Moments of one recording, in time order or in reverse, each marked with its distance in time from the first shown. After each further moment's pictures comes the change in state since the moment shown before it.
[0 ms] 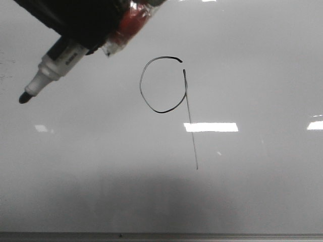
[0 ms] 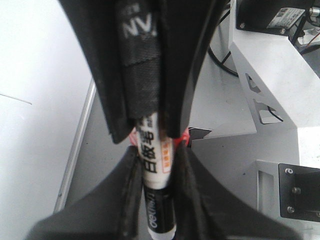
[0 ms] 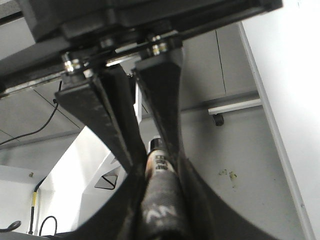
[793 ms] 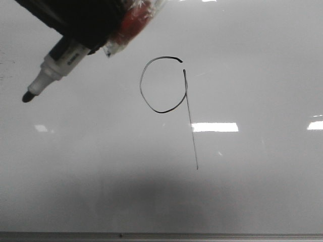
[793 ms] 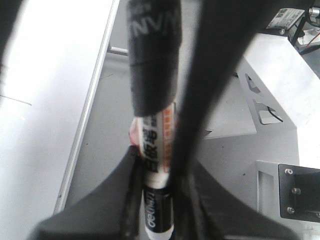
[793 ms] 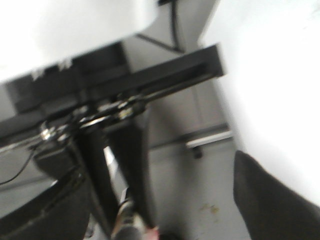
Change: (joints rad) left arm 0.000 0.000 0.000 0.000 -0.002 0.000; right arm 0.001 -0.034 0.000 0.089 -0.158 0.000
